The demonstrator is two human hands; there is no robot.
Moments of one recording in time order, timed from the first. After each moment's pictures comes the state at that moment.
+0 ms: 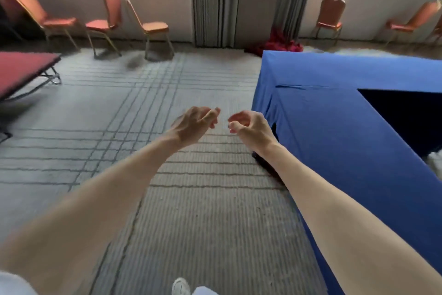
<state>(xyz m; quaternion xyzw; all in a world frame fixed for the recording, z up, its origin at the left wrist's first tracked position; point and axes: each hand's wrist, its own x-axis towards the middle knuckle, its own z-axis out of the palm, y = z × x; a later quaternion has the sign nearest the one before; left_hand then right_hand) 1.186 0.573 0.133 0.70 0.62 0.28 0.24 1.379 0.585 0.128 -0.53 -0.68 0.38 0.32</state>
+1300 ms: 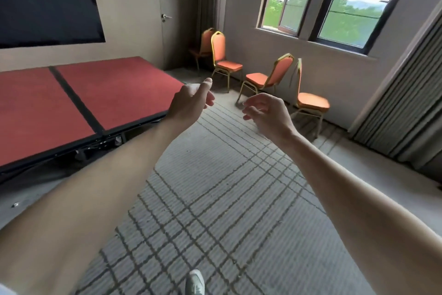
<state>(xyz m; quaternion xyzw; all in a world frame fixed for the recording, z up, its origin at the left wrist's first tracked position) 0.402 1.208 0.209 0.31 0.76 0.57 0.04 0.551 1.358 0.214 -0.19 -0.82 0.45 0.30</state>
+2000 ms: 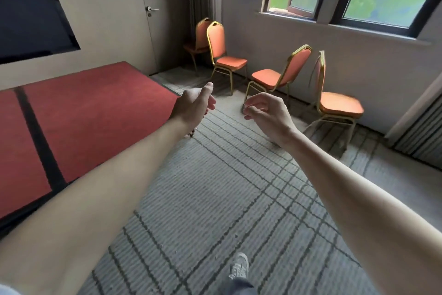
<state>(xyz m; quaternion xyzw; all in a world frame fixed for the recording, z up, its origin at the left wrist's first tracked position) -0.008 1.605 0.181 0.30 0.79 0.53 0.07 0.134 1.758 0.172 -0.20 -0.80 0.50 0.29</state>
